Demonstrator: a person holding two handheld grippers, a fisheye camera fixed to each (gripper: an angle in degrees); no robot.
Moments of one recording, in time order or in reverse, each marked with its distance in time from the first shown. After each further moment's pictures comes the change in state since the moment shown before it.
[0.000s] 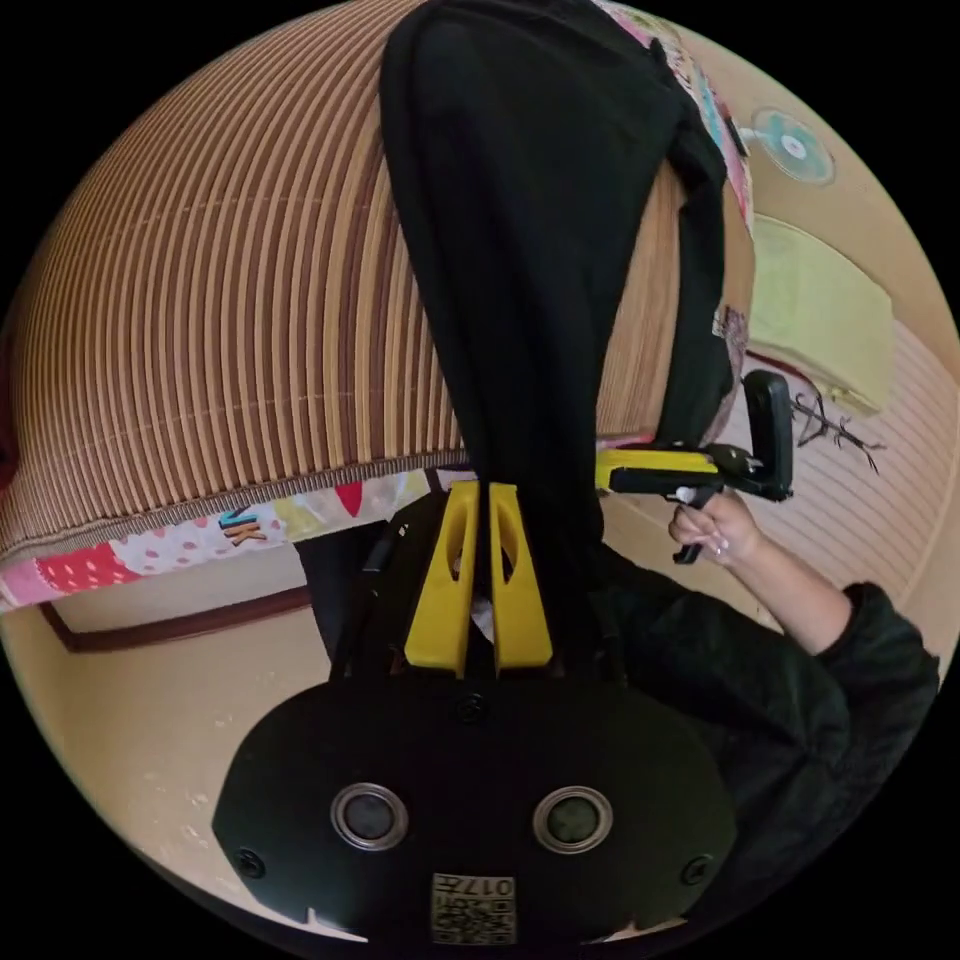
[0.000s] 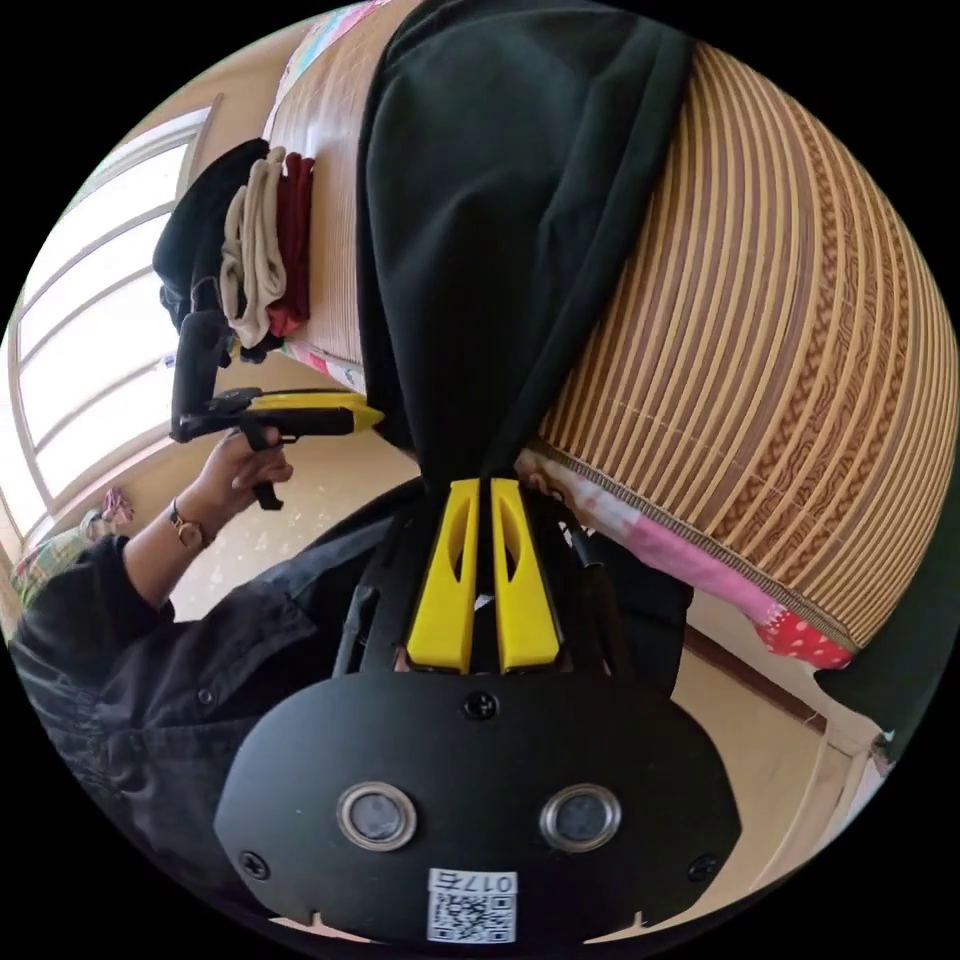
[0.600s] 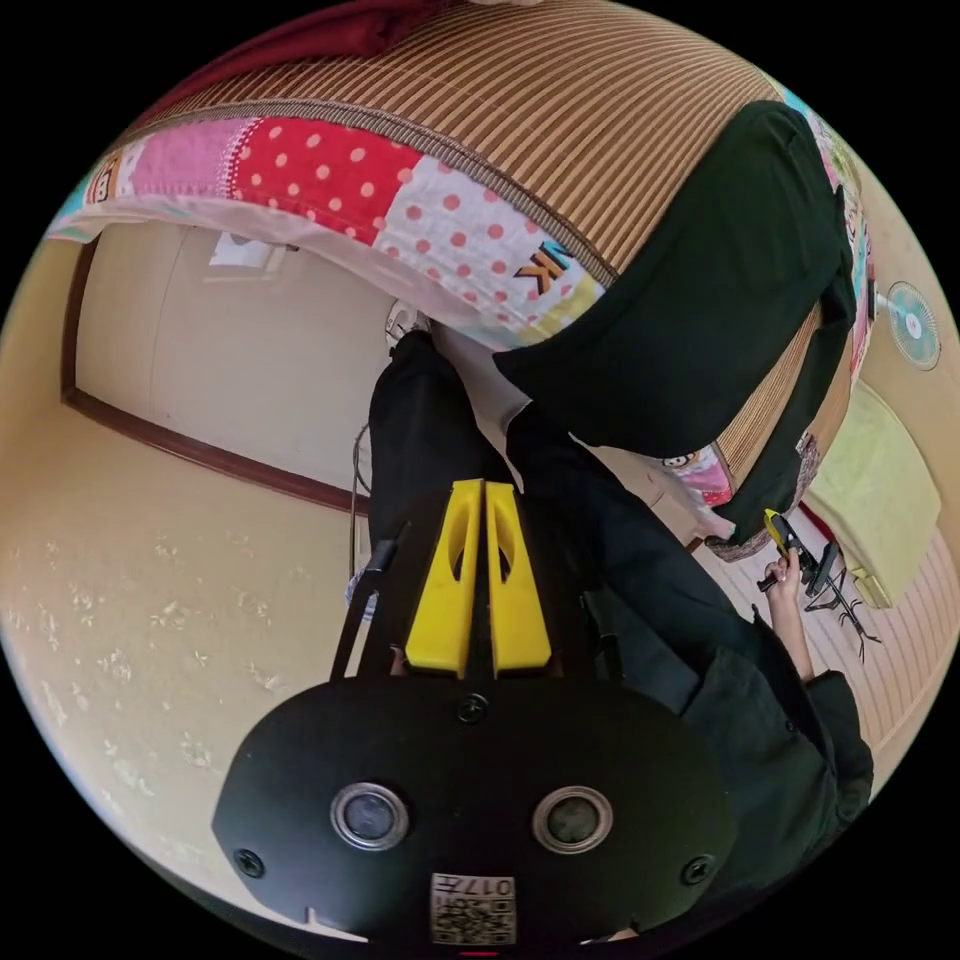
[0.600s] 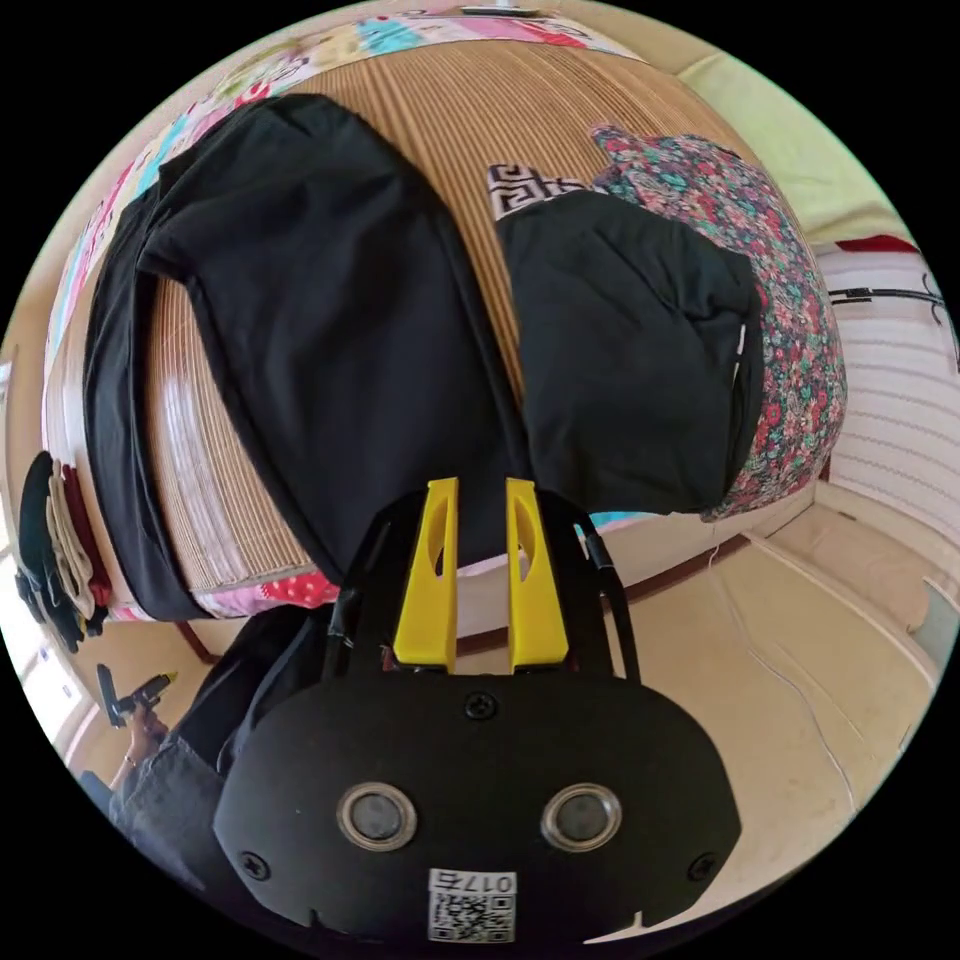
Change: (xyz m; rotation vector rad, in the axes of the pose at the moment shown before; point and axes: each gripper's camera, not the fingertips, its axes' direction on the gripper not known) left arm -0.015 0.057 0.019 0.076 0.023 -0.591; right arm 0.214 0.190 -0.218 0.472 0.456 0.700
